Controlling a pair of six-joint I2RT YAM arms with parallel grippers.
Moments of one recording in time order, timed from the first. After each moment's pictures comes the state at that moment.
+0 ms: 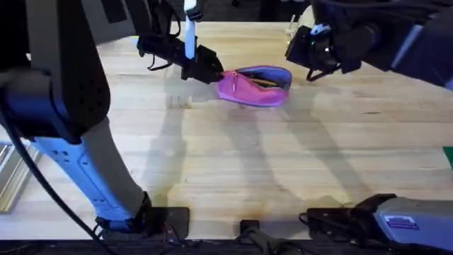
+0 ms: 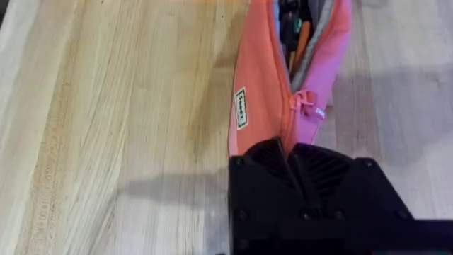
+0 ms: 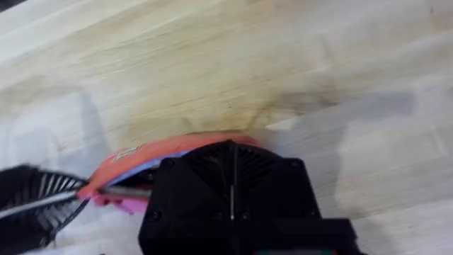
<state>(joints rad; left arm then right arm) -0.06 2.01 1.45 -0.84 0.94 1.39 0.41 1.48 1.17 -0.58 0.32 0.67</state>
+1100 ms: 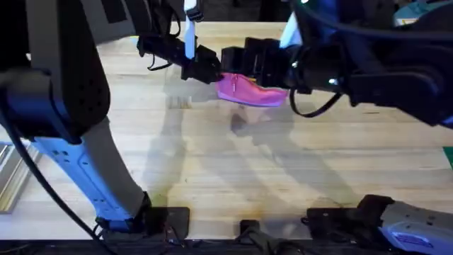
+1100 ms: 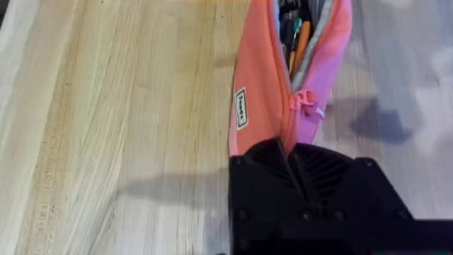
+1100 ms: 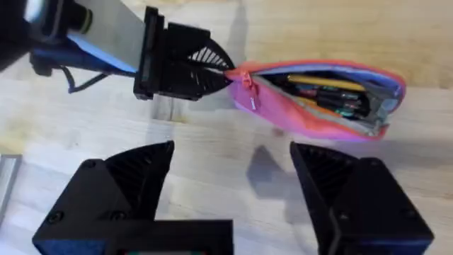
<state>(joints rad) -0.06 2.01 1.45 -0.84 0.94 1.39 0.76 1.28 1.17 -0.64 0.21 0.69</state>
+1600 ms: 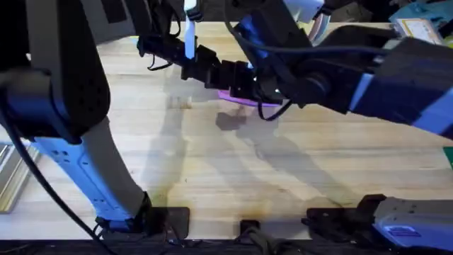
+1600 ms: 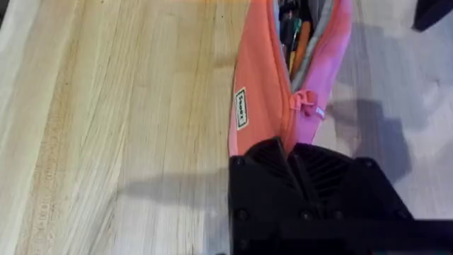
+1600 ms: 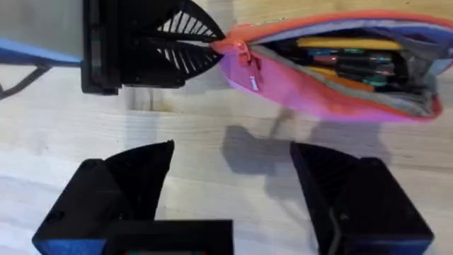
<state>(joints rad) -0.06 2.01 1.45 -0.84 0.94 1.39 0.80 1.50 1.17 -0.59 0.20 0.82</state>
